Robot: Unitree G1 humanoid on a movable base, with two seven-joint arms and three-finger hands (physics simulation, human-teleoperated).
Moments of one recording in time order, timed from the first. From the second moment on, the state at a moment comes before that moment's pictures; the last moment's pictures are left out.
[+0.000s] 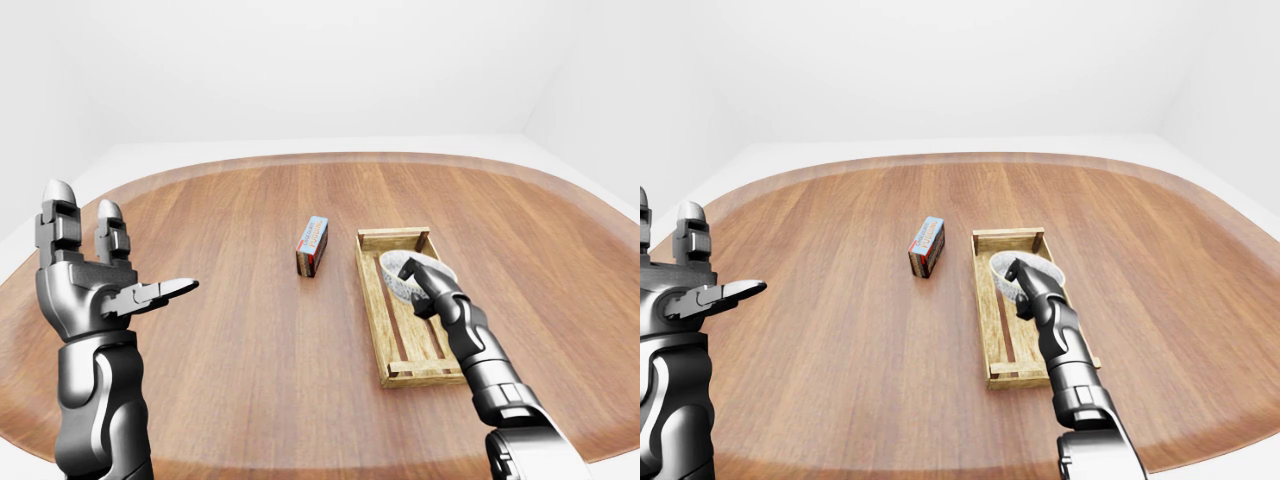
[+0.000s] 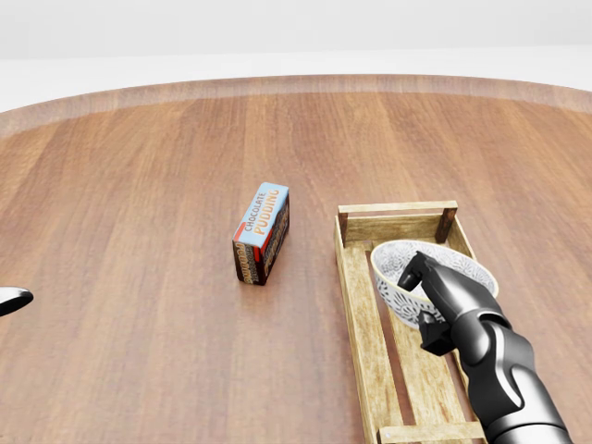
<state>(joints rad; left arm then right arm) -0.06 0.19 0.43 -0.43 -0.50 0.09 0.00 -0.46 -0.25 -0.03 0.65 -0.86 0.09 0.20</state>
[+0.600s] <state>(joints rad) -0.06 0.19 0.43 -0.44 -0.51 0.09 0.00 -0.49 -0.24 -0.01 0.80 -0.81 0.09 0.10</state>
